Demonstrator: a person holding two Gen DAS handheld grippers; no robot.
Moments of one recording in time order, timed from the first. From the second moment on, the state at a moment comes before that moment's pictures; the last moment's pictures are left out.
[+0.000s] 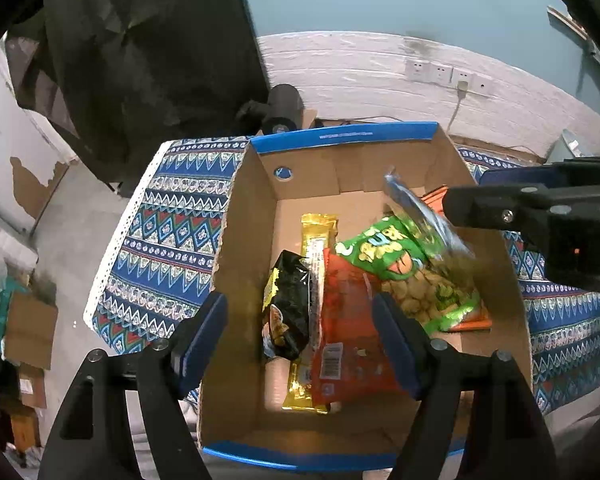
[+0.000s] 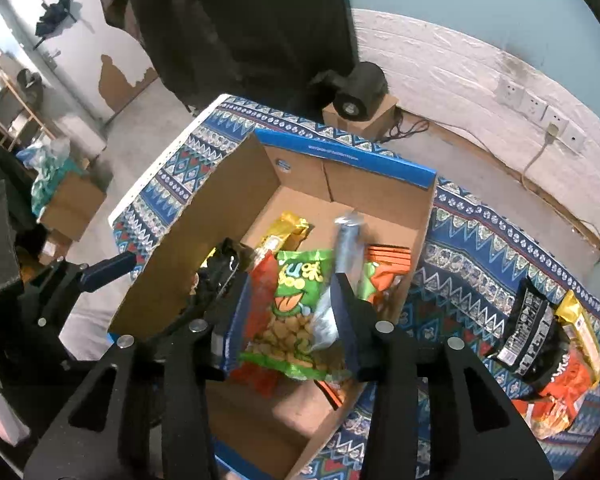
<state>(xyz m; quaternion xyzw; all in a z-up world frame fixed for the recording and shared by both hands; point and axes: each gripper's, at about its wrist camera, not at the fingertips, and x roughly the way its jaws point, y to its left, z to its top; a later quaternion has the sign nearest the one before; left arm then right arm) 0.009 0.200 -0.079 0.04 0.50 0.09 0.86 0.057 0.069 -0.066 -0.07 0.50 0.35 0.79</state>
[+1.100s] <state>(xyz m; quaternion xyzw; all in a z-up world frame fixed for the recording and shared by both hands) 0.019 0.074 -0.071 0.12 0.50 -0.01 0.86 0.068 -0.109 -0.084 -0.04 0.52 0.25 0.82</state>
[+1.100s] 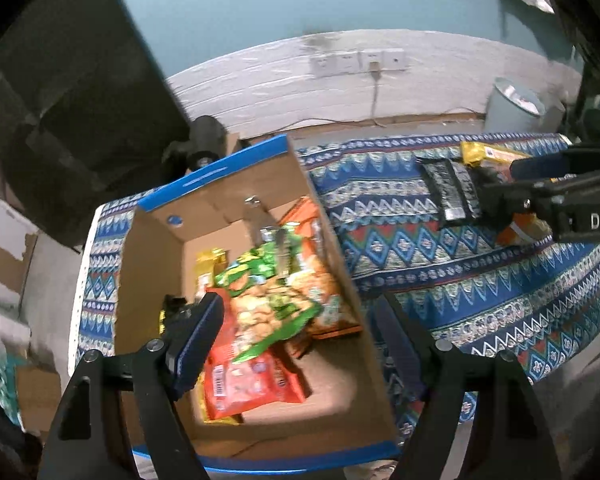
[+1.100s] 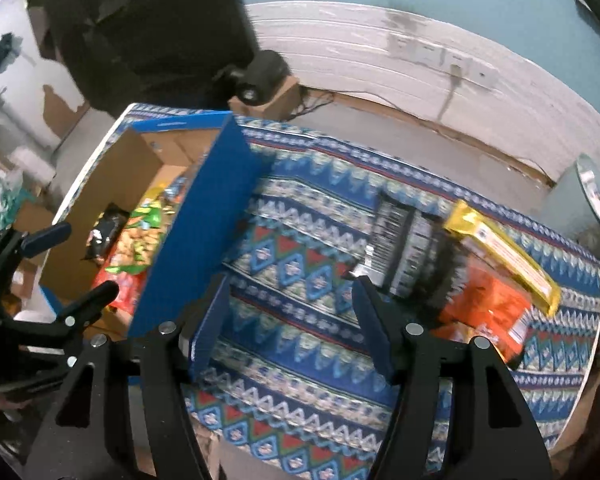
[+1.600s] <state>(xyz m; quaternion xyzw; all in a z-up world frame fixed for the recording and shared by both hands) 0.040 0.004 -0.092 0.15 0.51 -0.07 0.84 0.080 -0.196 -0.112 -0.02 0.54 0.19 0.82</state>
